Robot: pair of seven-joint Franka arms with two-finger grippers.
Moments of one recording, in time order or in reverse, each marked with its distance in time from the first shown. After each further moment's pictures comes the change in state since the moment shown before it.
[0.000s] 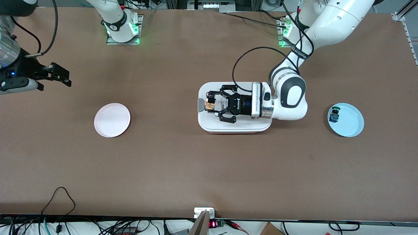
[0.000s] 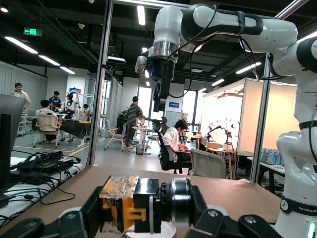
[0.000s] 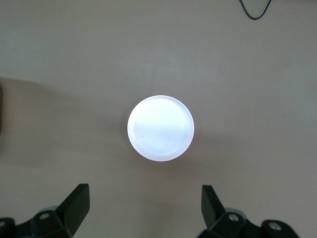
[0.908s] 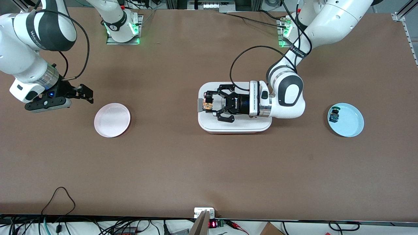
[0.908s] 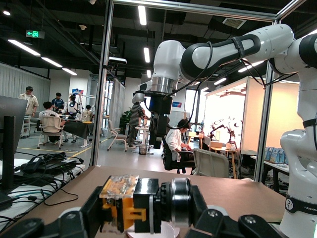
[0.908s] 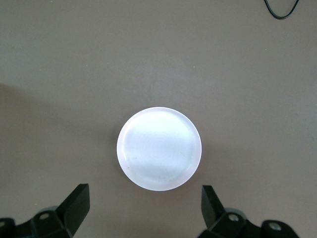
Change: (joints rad) left arm 0.003 0.000 -0.007 -0.004 -0.004 0.010 0.021; right arm 0.007 0.010 0.005 -0.269 0.000 0.334 -0.042
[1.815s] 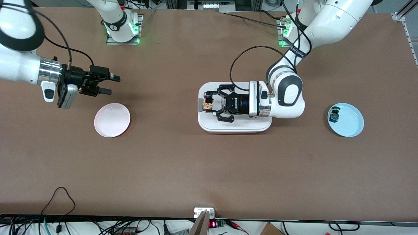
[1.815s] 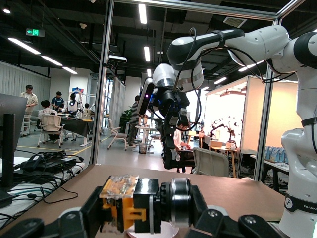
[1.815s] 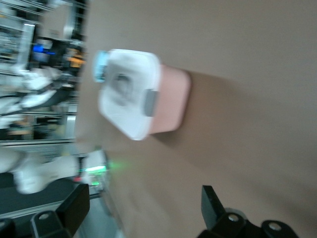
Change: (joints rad) left arm -0.001 0.002 0.000 -0.005 0.000 0.003 0.002; right arm -0.069 0.046 -0.011 -0.016 0.936 -0.411 -0.491
